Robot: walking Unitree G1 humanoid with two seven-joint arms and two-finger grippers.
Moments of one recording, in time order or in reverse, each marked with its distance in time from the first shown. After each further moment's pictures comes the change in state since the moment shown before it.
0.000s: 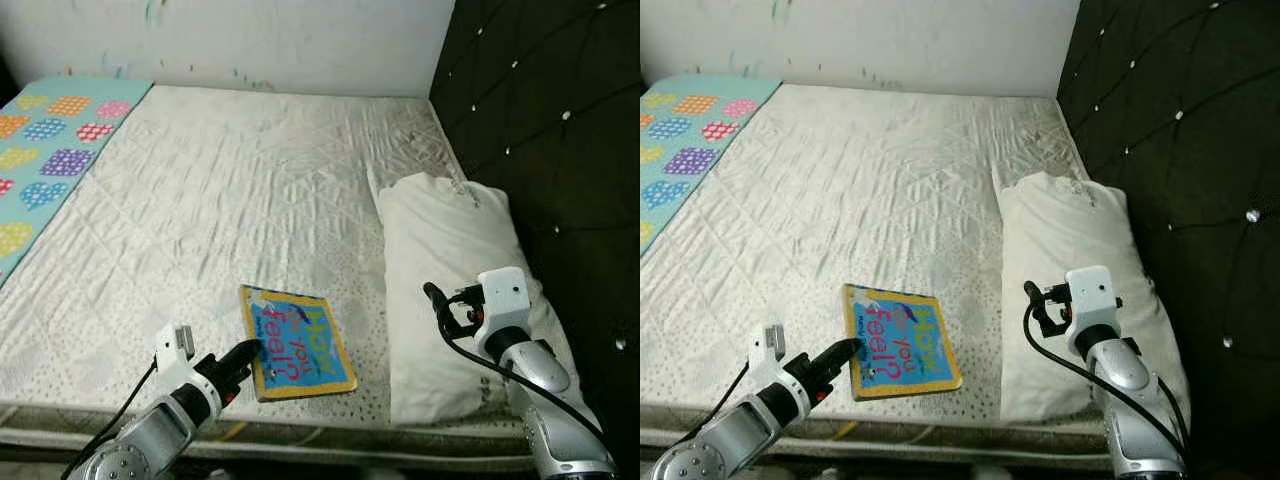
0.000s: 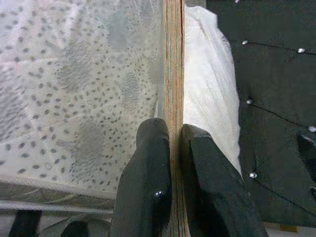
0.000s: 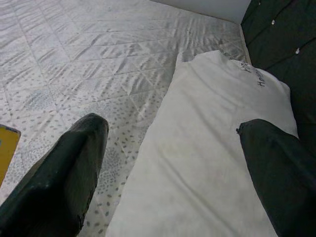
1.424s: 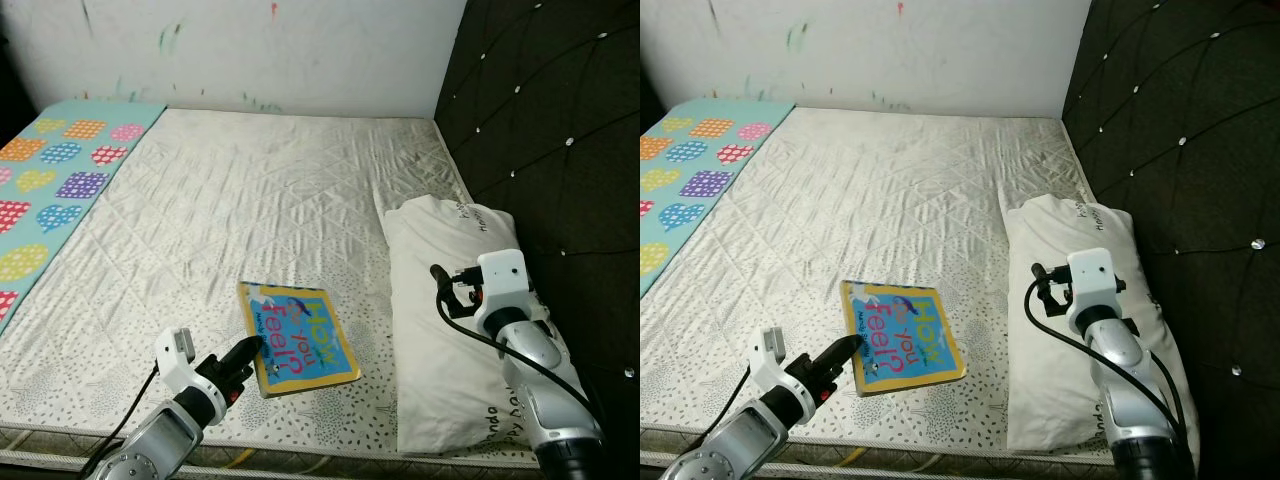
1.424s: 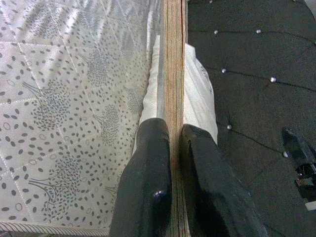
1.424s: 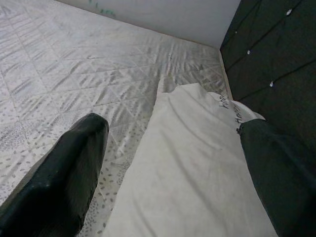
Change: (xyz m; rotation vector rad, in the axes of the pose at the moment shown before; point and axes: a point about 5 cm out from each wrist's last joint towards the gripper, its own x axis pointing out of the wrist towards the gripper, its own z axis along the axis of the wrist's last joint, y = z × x) left arm 0.001 -0.007 -0.006 -0.027 -0.050 -0.048; right arm 0.019 -0.011 0.006 -0.035 -0.028 -0.082
